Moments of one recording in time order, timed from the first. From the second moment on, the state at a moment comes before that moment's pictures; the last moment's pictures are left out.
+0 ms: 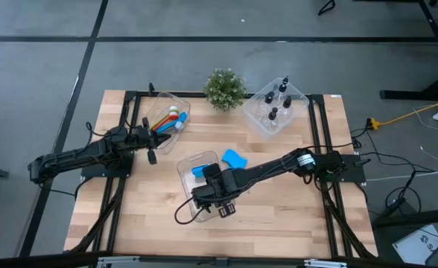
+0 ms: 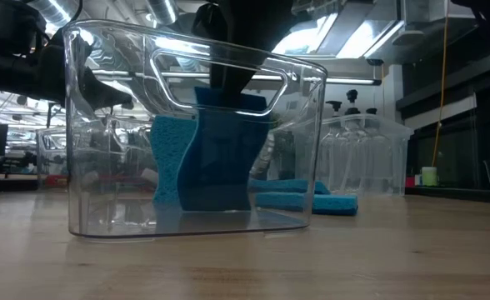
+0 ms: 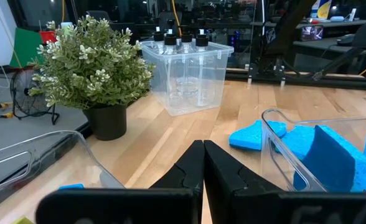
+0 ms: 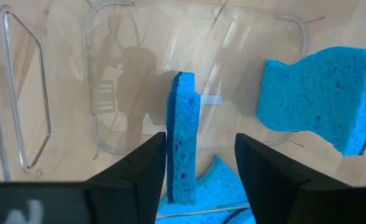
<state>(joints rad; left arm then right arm) 0.35 0.12 0.01 0.03 0.02 0.01 0.33 2.35 2.36 -1.32 0.22 -0.12</state>
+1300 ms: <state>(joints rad) 0.35 0.12 0.01 0.03 0.02 0.01 0.32 2.35 2.36 -1.32 0.27 -0.14</state>
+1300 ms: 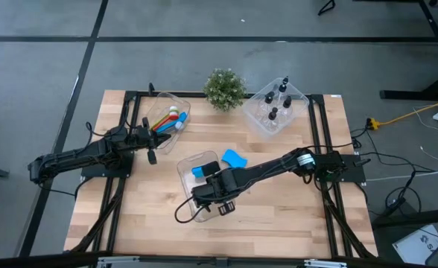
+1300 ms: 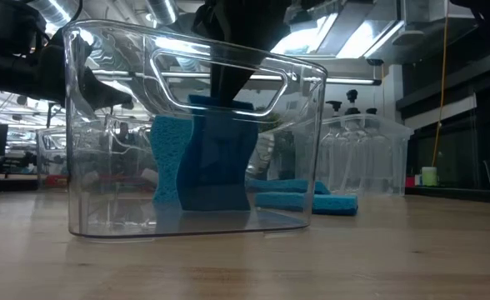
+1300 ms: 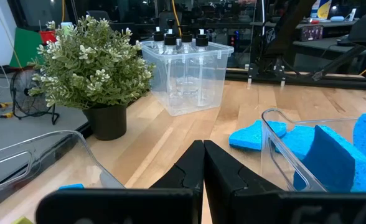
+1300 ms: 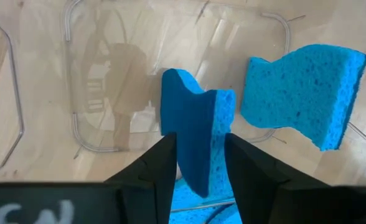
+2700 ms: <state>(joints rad) 0.35 0.12 0.01 0.03 0.02 0.01 0.38 2.25 2.36 -1.36 0.35 -0.02</state>
